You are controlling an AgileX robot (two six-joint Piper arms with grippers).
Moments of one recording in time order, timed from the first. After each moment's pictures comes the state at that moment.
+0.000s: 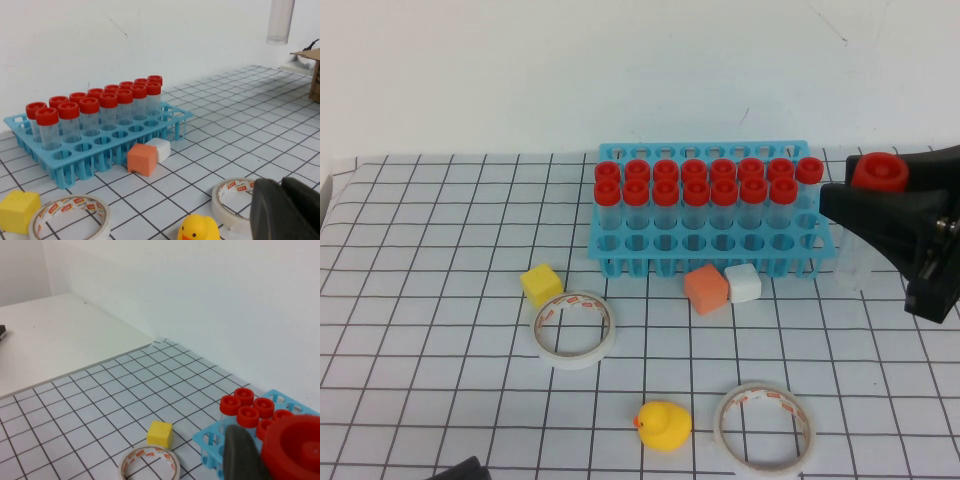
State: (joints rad) right arm 0.26 1.13 -0.75 1.71 0.61 -1.87; left arm -0.80 0.34 -0.05 -0.18 -0.21 0.07
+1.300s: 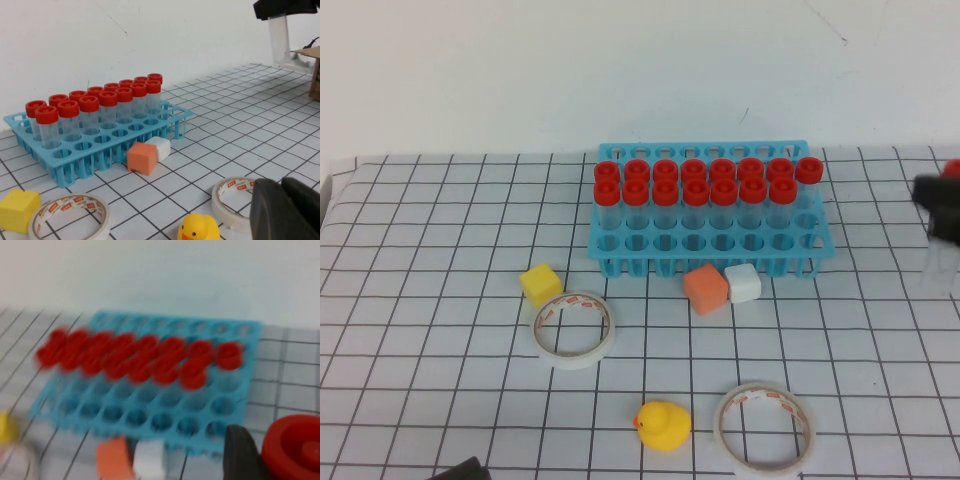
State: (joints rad) right arm 0.27 1.16 -0.79 0.69 0.17 -0.57; left arm -0.80 0.34 -0.05 -0.18 -0.21 0.07
